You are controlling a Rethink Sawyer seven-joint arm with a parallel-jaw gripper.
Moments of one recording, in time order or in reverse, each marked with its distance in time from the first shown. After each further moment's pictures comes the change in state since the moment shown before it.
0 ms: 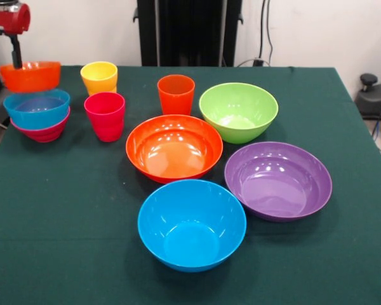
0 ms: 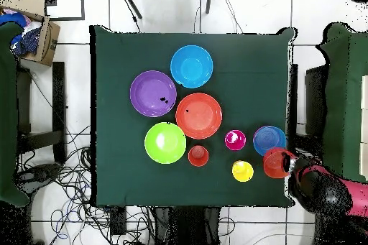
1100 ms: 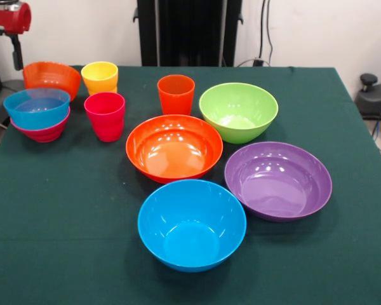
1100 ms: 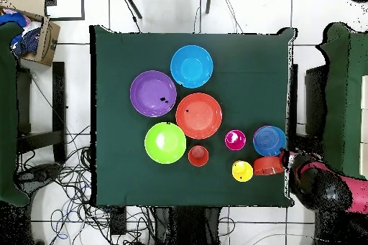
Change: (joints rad) arm -0.002 0.000 0.025 0.000 0.016 0.000 0.000
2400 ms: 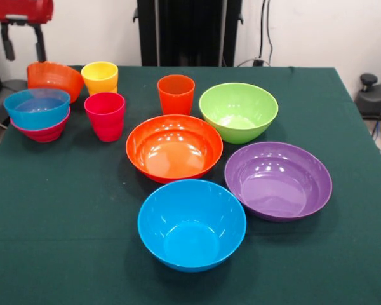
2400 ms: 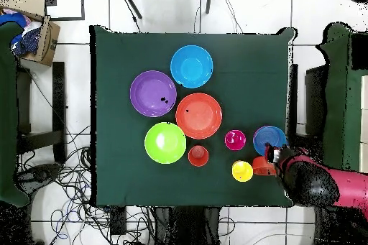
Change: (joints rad) arm 0.099 -0.099 0.000 0.071 0.108 0.000 0.000
